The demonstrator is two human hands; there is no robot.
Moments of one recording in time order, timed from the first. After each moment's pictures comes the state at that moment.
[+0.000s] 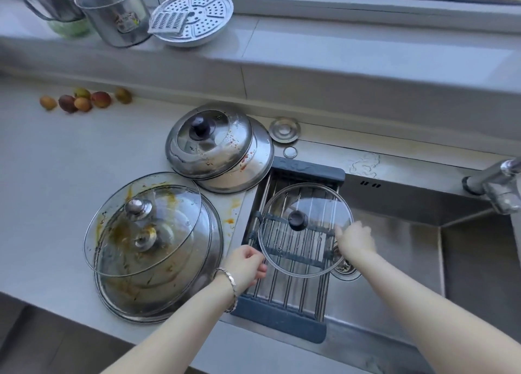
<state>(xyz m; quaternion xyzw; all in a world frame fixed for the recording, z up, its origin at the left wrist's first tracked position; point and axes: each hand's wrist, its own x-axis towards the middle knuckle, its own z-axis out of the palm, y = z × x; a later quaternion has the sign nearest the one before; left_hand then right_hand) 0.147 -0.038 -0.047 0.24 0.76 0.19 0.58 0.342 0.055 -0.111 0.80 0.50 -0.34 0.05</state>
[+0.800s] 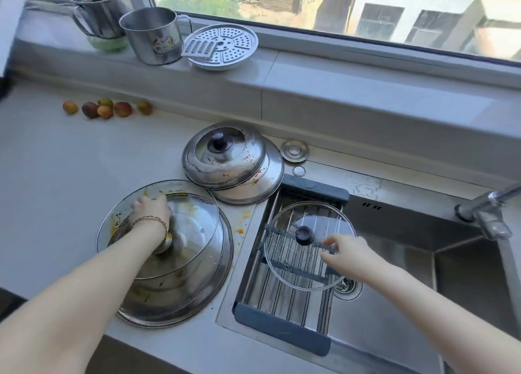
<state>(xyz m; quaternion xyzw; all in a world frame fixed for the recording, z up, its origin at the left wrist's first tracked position) -0.047 0.002 -0.037 0.40 0.90 -0.13 0.13 0.311 0.027 -0.006 0.60 0.71 -0.32 0.15</state>
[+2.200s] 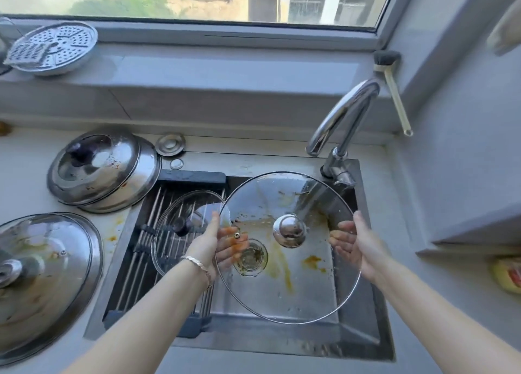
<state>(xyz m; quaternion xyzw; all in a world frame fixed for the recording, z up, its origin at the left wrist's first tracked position) 0.346 0.003 -0.004 0.07 0.65 0.36 0.67 0.602 0.016 -0.030 0.66 0.12 -0.63 -0.38</state>
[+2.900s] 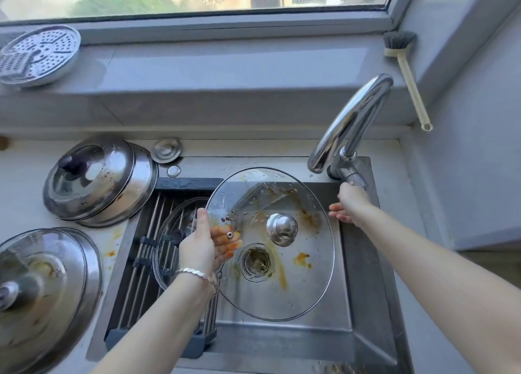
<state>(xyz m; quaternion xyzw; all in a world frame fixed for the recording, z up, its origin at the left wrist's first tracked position) 0.356 0.031 -0.001 0.13 0.72 0.43 0.54 0.594 0.132 -0.058 0.80 0.21 -0.53 -0.18</state>
